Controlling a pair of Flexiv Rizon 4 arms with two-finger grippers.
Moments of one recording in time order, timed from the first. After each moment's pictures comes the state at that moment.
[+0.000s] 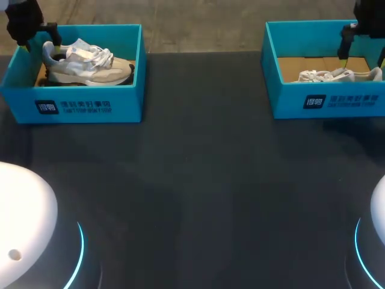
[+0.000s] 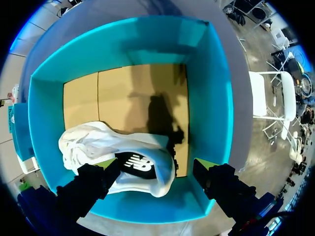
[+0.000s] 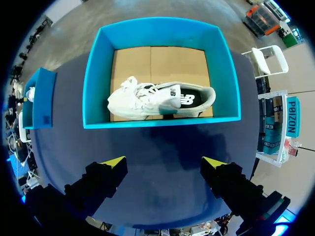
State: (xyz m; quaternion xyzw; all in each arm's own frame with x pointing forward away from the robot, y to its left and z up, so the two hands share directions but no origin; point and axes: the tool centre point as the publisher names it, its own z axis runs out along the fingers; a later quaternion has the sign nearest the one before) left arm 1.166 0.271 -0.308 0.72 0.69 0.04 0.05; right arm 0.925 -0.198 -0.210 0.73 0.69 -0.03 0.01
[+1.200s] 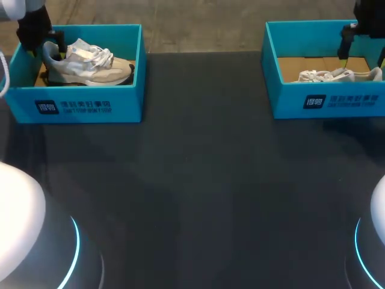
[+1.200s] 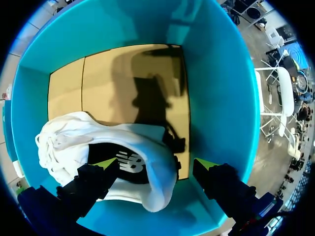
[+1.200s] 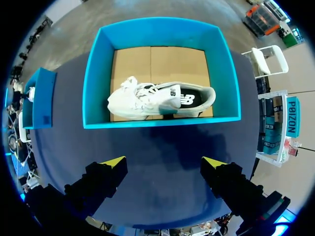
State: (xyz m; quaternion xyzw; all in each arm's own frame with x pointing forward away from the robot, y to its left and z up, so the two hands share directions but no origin) left arm 1.195 0.277 -0.352 0.73 0.68 0.05 0.02; right arm 0.925 -0.198 -0.210 0.73 0.69 -0.03 0.01
